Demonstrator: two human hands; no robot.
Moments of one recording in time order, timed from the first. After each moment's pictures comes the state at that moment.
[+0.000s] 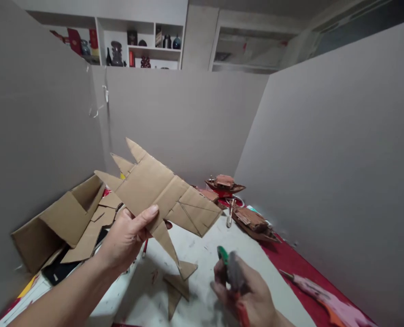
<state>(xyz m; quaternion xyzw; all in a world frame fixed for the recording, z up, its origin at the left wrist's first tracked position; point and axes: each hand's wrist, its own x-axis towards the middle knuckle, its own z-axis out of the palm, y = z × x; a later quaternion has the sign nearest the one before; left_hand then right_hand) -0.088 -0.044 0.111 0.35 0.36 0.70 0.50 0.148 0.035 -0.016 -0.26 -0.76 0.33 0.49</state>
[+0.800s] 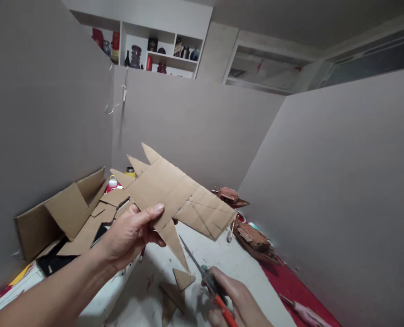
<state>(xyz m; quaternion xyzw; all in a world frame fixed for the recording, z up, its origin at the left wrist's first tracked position) -0.096 -0.047 0.114 0.37 0.34 0.69 0.52 0.147 0.034 0.017 -0.23 -0.89 0.24 0.31</state>
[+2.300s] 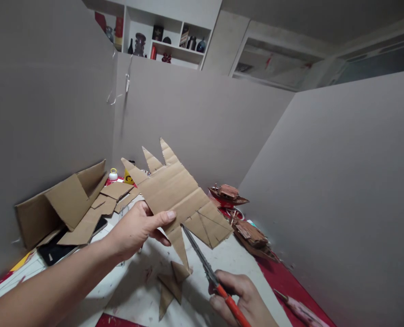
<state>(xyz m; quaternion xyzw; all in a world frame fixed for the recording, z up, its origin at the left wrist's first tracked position) -0.101 -0.035 0.097 0.47 0.40 0.60 0.50 0.152 0.041 0.008 -0.27 -0.86 0.37 0.21</state>
